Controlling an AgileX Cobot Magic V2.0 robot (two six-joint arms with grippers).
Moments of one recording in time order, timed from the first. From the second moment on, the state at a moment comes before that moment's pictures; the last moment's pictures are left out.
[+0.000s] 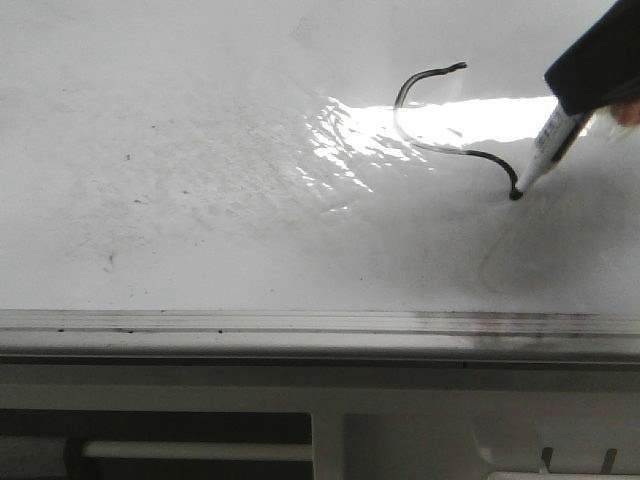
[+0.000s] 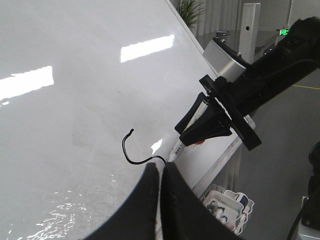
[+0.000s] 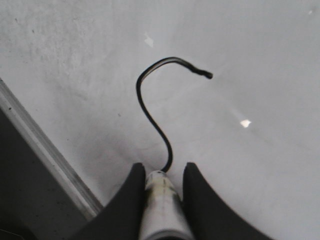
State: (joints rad) left arm -0.97 0.44 -0.51 -0.52 0.18 0.54; right arm 0.61 0.89 -0.63 -0.15 0.40 -0.08
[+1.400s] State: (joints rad) left arm -0.99 0.76 -0.57 -0.54 0.34 0.59; right arm 1.01 0.96 -0.92 -0.06 0.63 -0.17
